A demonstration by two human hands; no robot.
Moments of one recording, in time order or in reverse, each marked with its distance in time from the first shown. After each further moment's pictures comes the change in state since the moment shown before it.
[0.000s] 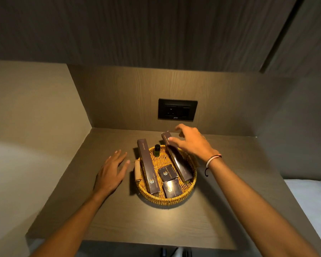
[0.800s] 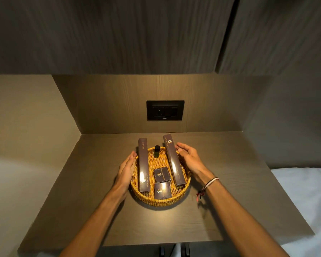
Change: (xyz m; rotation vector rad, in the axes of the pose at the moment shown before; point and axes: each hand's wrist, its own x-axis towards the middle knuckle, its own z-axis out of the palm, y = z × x) left_hand 0.004 0.084 0.028 -0.930 -0.128 -0.308; right_hand -0.036 0.056 0.052 0.927 0.046 0.351
